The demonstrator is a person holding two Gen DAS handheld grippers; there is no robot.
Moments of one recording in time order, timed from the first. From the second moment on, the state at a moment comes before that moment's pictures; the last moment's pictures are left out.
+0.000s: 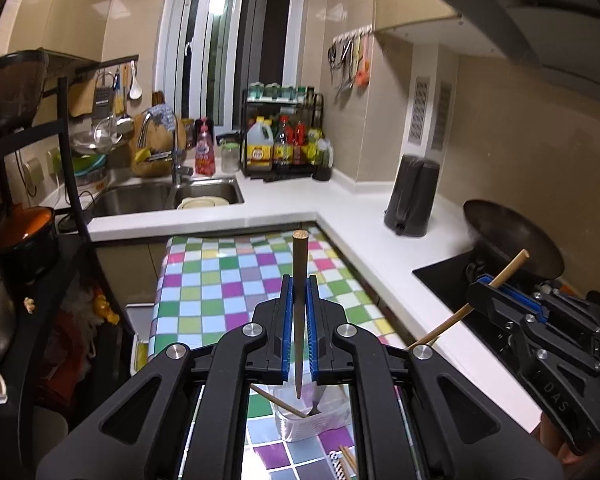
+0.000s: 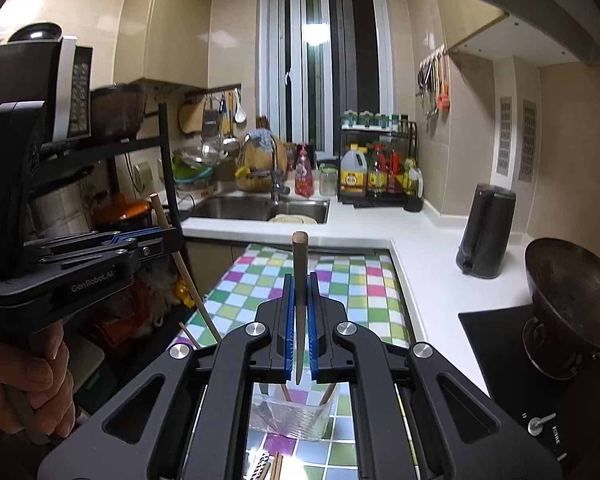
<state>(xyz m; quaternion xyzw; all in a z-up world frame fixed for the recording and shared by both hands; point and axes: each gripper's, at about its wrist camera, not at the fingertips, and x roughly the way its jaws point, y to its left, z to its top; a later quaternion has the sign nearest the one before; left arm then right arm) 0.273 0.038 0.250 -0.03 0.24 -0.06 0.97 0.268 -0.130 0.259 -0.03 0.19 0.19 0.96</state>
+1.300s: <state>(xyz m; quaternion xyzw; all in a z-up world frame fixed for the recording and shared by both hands) 0.234 0.037 0.212 -0.03 0.24 -0.04 0.97 0.233 -0.132 0.241 -0.03 0.20 0.18 0.96</state>
